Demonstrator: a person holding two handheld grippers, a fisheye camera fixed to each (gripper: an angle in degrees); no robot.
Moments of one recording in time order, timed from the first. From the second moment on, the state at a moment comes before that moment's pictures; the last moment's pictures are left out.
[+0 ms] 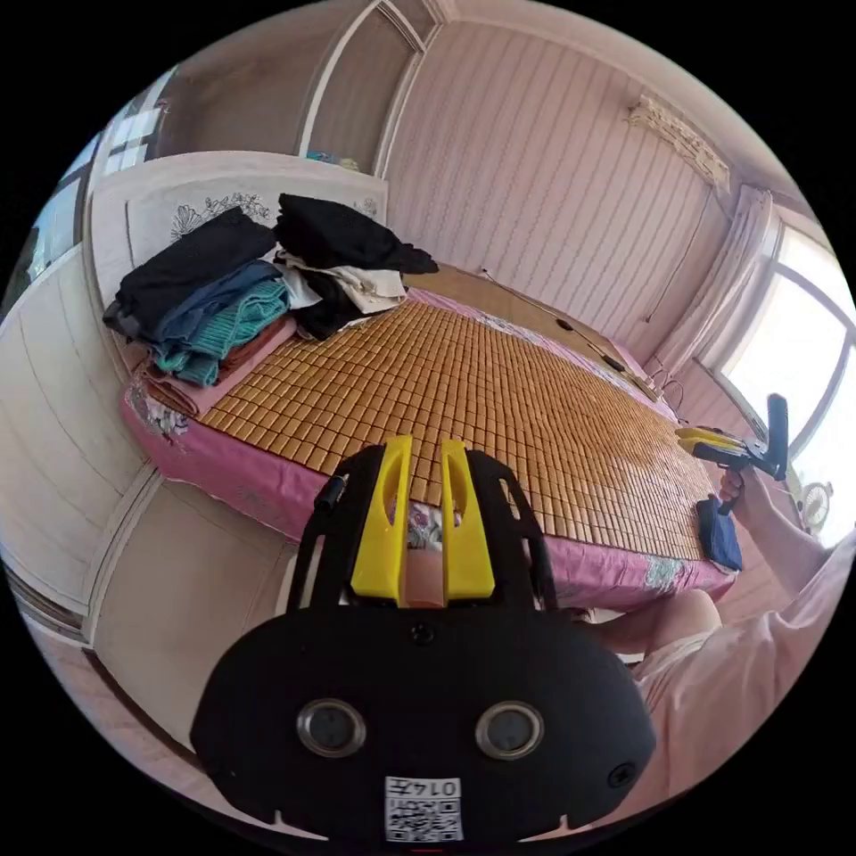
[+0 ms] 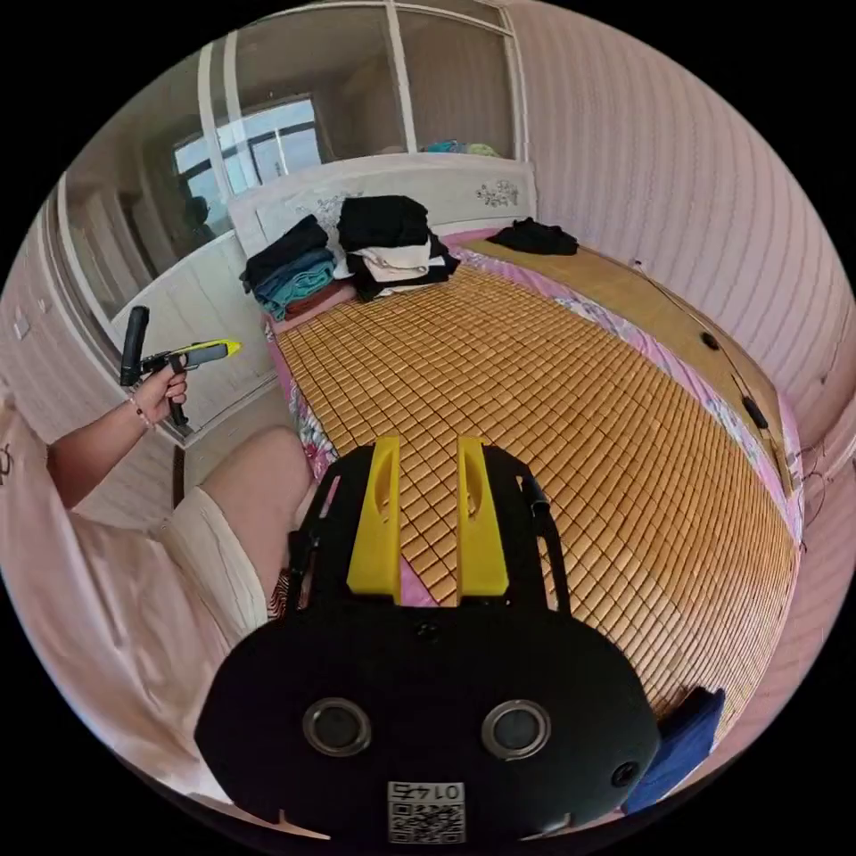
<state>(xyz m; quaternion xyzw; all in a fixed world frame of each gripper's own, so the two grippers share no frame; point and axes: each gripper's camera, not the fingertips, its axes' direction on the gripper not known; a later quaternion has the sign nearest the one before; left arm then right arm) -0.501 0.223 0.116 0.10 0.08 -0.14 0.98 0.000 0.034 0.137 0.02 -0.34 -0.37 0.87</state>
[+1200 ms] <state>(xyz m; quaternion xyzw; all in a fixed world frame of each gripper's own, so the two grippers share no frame) -0.882 0.118 0.090 0.15 -0.05 -0.23 0.96 -0.711 -0.124 0.160 0.02 -0.42 -0.46 0.78</state>
